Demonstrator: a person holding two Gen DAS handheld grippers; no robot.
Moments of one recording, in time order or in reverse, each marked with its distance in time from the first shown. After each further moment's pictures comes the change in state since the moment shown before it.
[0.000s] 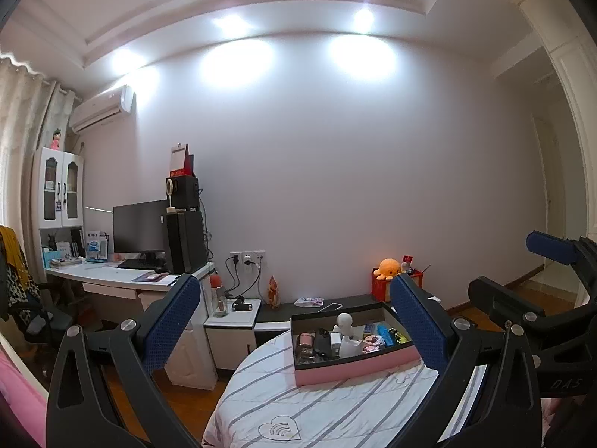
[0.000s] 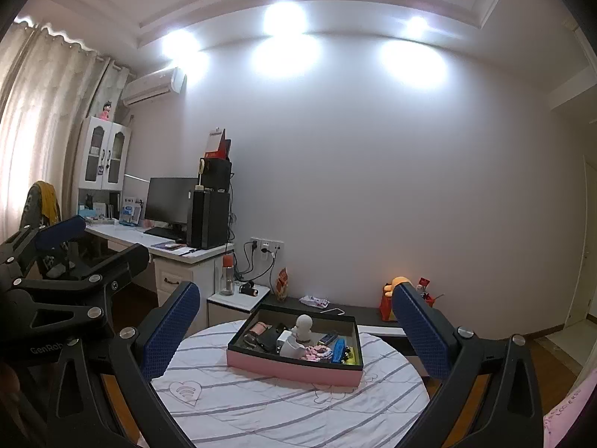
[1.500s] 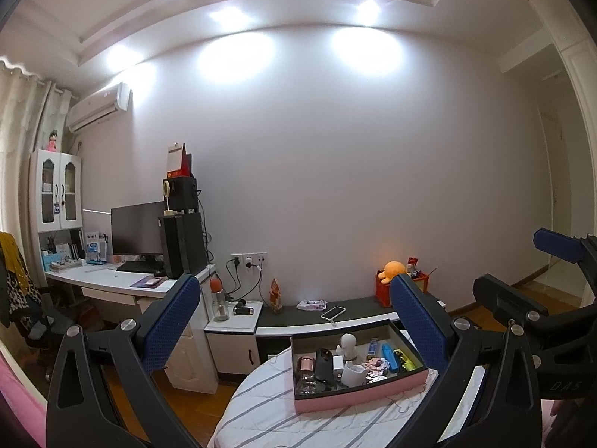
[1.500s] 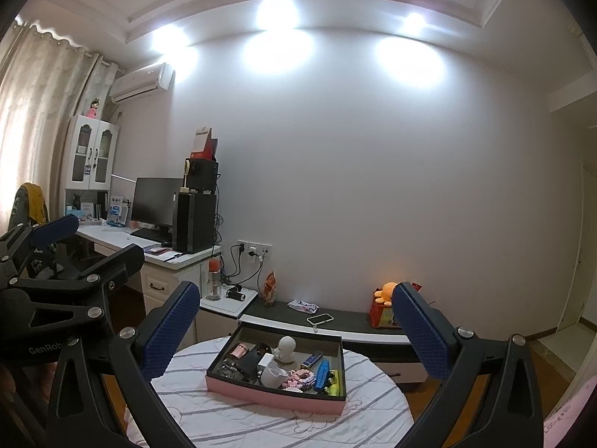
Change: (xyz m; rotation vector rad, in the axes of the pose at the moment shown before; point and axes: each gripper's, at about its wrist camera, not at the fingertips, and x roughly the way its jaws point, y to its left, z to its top) left arm 0.053 -0.002 0.047 0.003 0.032 0.008; right arm 0.047 -0.020 0.049 -0.004 0.026 -0.032
